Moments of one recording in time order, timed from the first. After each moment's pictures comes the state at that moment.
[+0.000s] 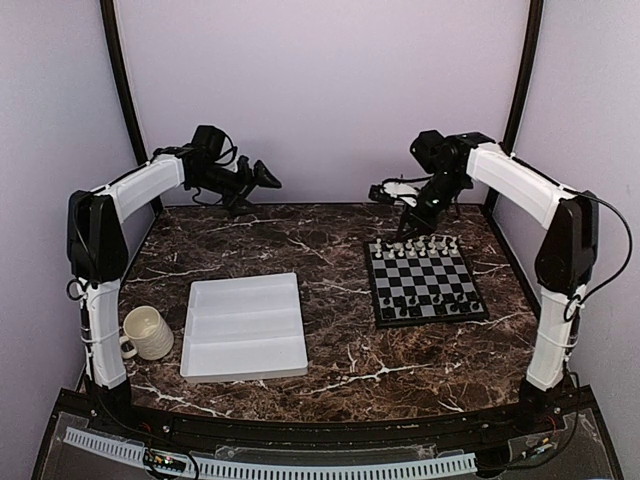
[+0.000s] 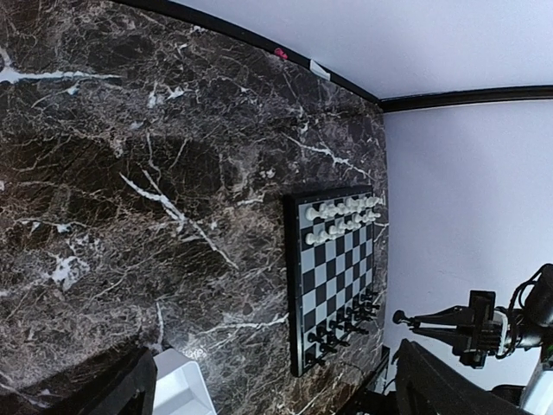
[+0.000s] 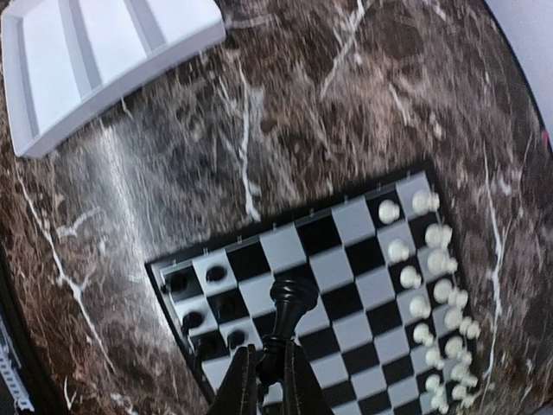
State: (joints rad) left arm -0.29 2.10 1.99 -0.70 0.63 -0.69; right arm 0.47 1.96 1.95 -1.23 -0.35 -0.75
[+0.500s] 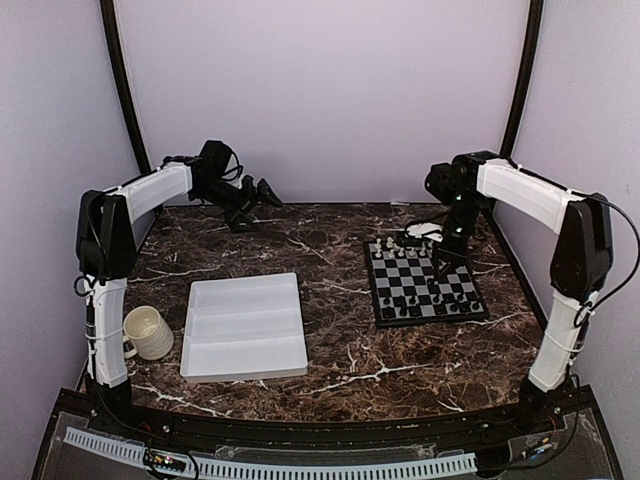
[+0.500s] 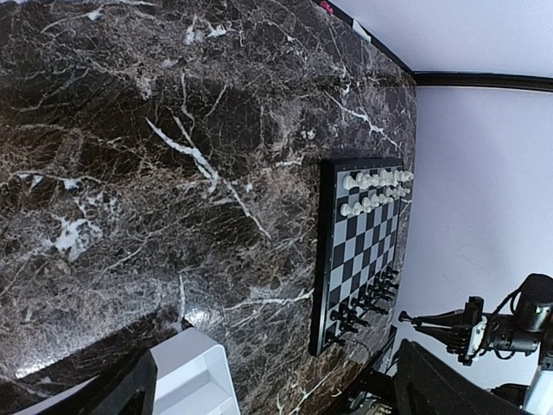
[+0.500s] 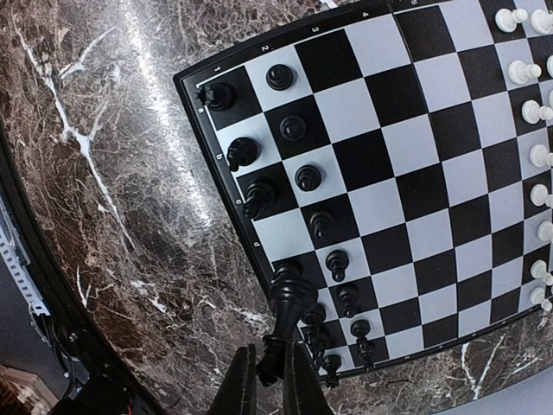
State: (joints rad) left arm -0.29 2.18 1.99 -0.79 0.66 -0.64; right arm 0.41 1.85 1.69 -1.44 -0.17 -0.84
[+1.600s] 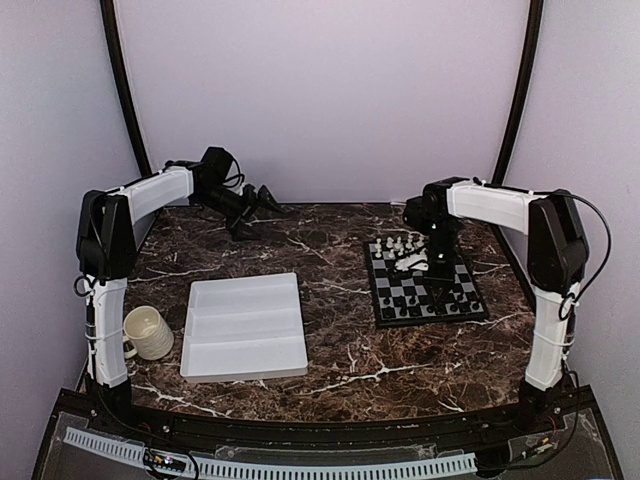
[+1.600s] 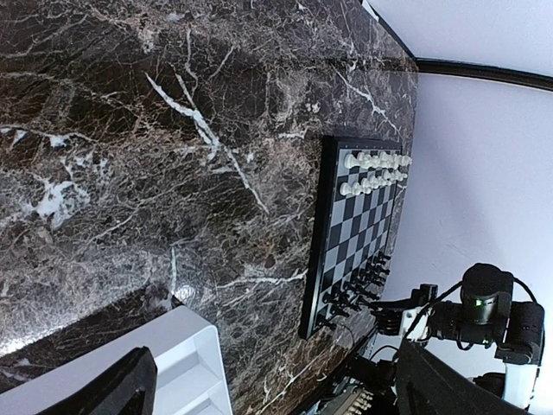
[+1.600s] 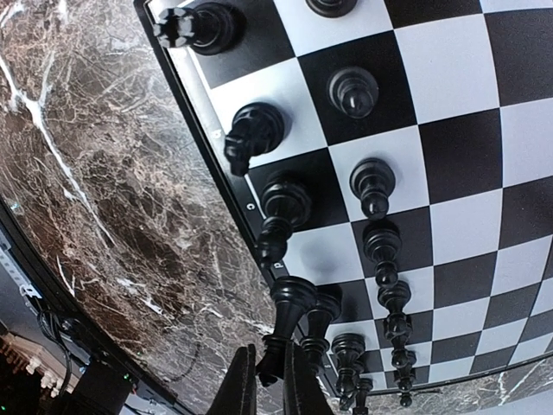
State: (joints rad) left arm -0.29 2.18 1.95 -0.80 0.72 -0.68; right arm 0.49 1.99 1.62 -1.44 -0.06 -0.78
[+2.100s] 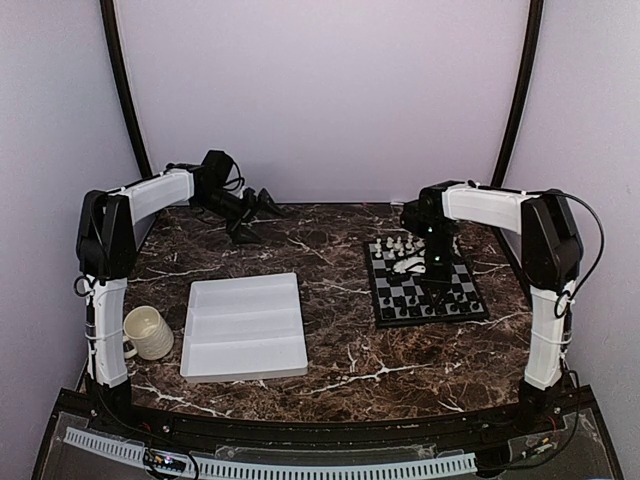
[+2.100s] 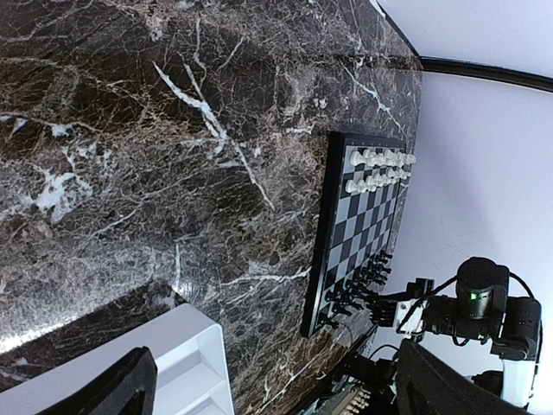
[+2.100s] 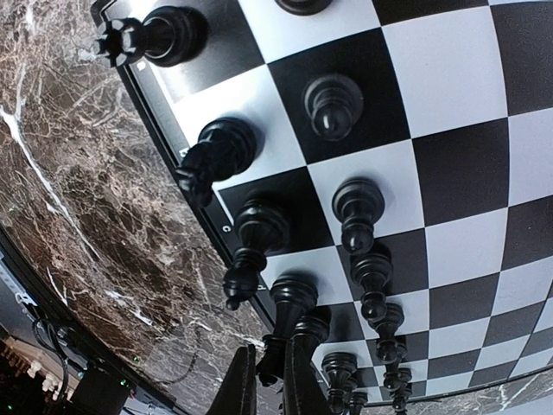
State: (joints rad) left arm -0.29 2.18 1.92 -0.79 0.73 -0.69; right arm 0.49 2.04 1.62 -1.42 -0.04 -0.76
